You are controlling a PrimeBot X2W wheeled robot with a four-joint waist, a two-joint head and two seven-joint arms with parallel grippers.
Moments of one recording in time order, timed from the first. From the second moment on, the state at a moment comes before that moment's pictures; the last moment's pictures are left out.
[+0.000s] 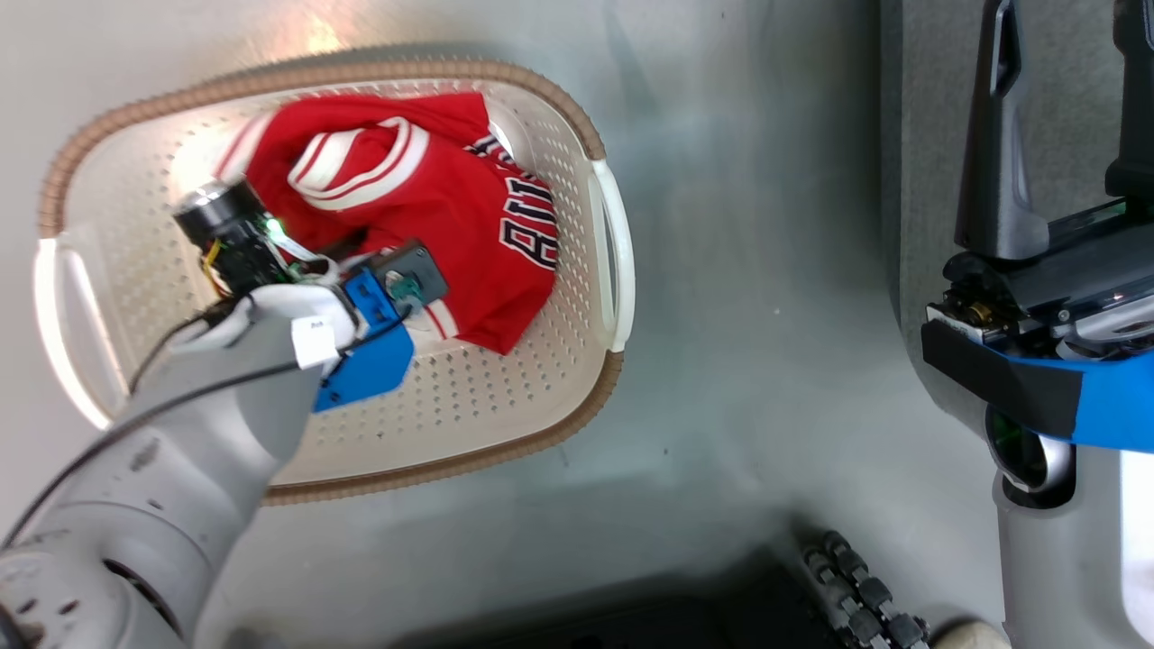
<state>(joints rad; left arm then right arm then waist) -1.10 0.21 -1.28 1.28 -0.18 -0.13 -0.08 -0.51 -0.05 0.03 -0.22 0.06 0.13 -0.26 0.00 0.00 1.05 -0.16</state>
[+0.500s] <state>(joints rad) -1.02 0.12 -1.17 1.23 -0.39 -0.12 -0.25 -0.48 -0.05 0.00 -0.14 0.04 0.13 -0.26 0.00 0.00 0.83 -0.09</state>
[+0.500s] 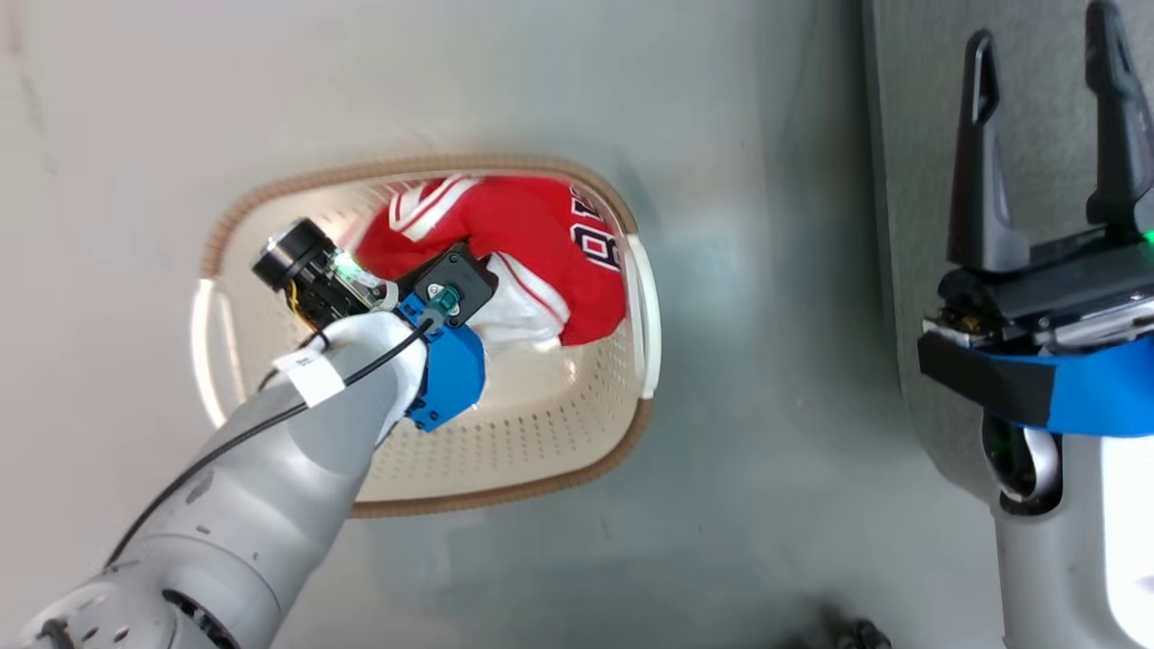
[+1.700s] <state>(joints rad) -0.66 0.21 -0.74 0.61 -0.40 -0.06 -0.26 -0.14 -0.05 -0.02 0.03 0.07 0.13 -0.26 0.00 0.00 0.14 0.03</state>
